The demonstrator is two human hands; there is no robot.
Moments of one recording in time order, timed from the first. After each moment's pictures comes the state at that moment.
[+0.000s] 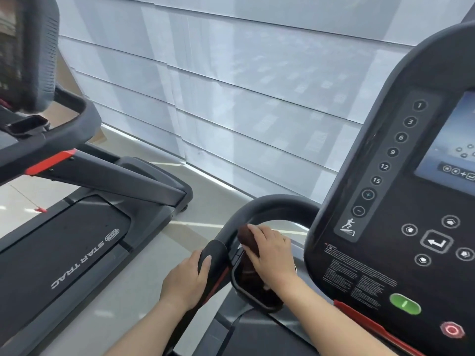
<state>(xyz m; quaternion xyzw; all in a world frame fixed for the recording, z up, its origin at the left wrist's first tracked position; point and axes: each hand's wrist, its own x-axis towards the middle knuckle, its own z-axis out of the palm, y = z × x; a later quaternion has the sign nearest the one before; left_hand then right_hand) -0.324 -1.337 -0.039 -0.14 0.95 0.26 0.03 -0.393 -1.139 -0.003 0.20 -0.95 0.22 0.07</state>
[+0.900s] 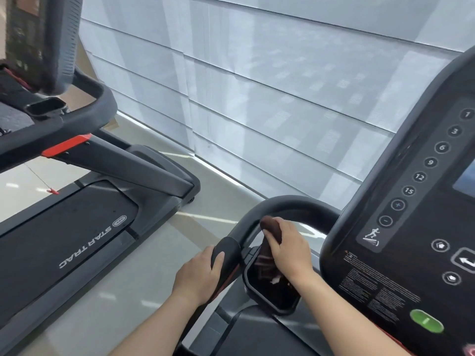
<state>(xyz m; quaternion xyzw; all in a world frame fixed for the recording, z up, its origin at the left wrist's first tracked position) -0.326 -1.337 -0.033 -0.14 0.94 0.30 0.04 -0.413 -1.141 0.001 0.11 -0.94 0.32 0.02</state>
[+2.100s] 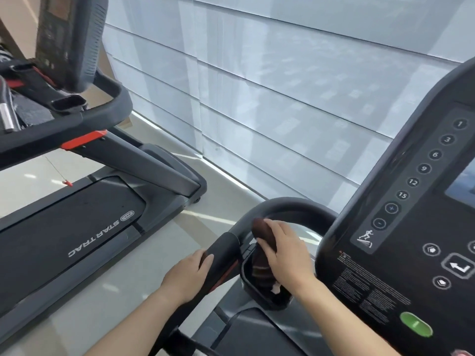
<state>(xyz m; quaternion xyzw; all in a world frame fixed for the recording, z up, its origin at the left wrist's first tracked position) -0.303 -1.349 -0.027 -0.16 0.92 0.34 0.10 -0.386 -1.135 0.033 0.21 -0.94 0.28 0.02</state>
